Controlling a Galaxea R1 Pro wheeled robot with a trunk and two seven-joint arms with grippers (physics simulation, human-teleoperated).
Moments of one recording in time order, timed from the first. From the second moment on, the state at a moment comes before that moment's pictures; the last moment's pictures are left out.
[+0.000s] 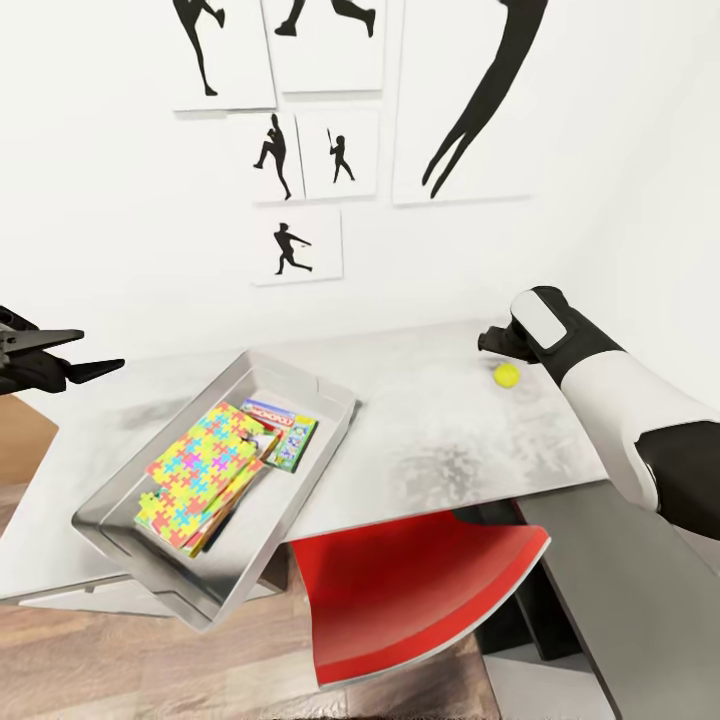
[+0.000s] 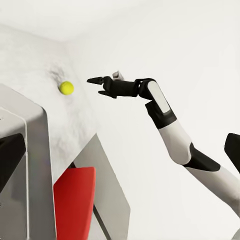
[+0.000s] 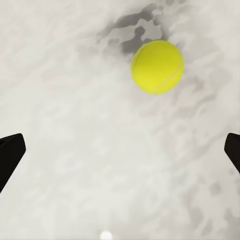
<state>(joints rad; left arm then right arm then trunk) -1.10 0.91 -0.41 -0.90 1.10 1.04 -1.38 -1.52 -0.12 0.33 -0.42 -0.90 0.80 -0.65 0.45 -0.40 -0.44</state>
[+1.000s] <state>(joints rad) -1.10 0.91 -0.41 -0.90 1.10 1.04 -1.38 -1.52 -0.13 0.33 -0.42 -0.90 0.75 -0.65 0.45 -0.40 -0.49</state>
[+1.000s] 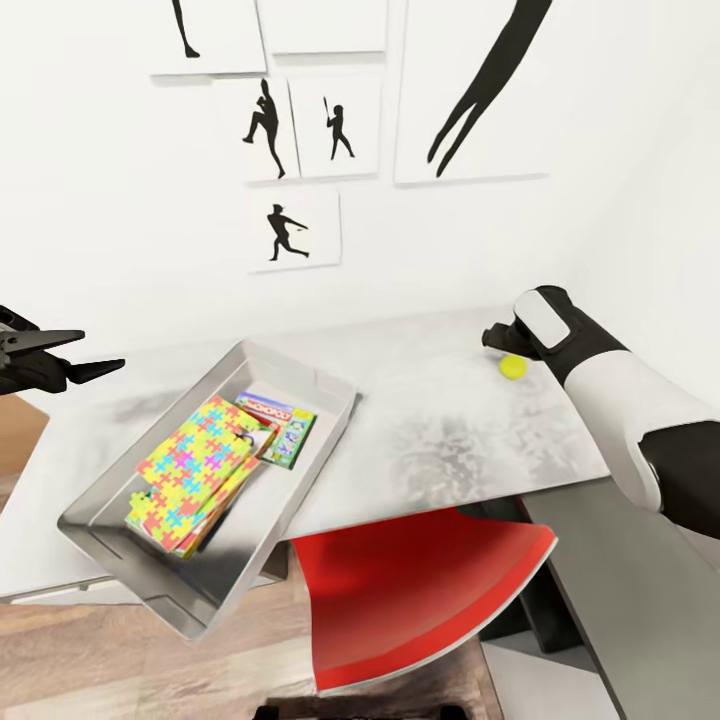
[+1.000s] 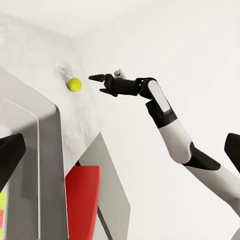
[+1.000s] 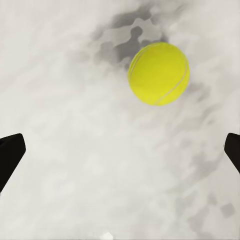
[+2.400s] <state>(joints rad) -1.10 0.91 -0.41 -0.90 1.09 1.04 -1.38 -1.52 -0.13 0.34 -0.43 -0.86 0.75 -0.65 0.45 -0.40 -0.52</state>
